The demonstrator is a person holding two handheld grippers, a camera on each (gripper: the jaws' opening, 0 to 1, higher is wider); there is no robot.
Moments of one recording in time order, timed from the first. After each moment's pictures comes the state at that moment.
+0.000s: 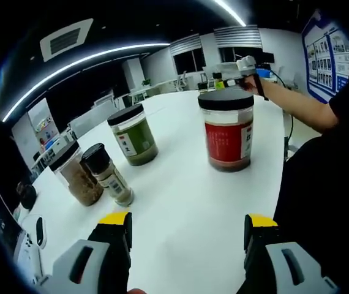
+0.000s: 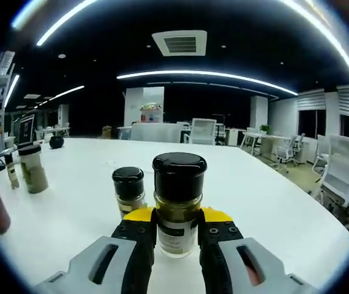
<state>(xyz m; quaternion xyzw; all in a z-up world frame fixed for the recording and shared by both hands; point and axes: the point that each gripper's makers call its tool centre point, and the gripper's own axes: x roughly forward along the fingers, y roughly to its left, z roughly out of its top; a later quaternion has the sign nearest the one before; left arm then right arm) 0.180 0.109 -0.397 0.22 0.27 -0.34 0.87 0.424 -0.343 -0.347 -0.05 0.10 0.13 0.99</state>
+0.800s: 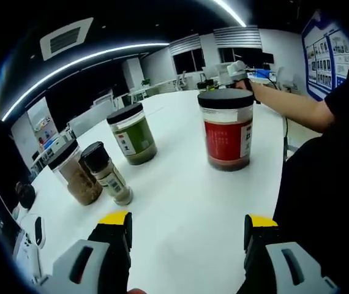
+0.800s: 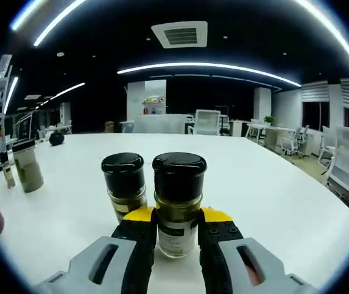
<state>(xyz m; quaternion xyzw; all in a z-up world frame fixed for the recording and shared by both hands) 0.181 0.110 -0.398 0.22 0.27 -0.35 0.87 0.449 -0.326 -0.377 -0.04 0.13 0.14 0.98</state>
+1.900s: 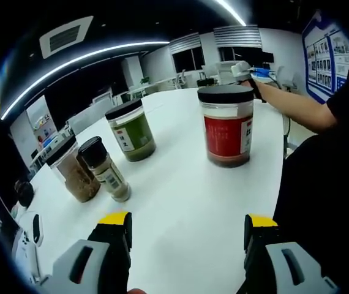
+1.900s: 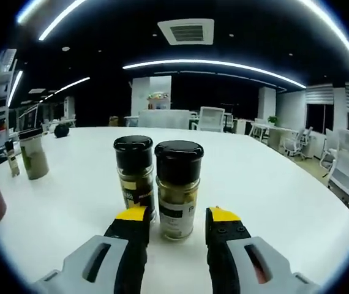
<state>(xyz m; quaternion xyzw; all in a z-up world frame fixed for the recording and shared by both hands) 0.179 0.110 -0.405 0.22 0.28 -0.35 0.87 0.431 -0.339 -0.383 -0.06 0.13 0.16 0.98</state>
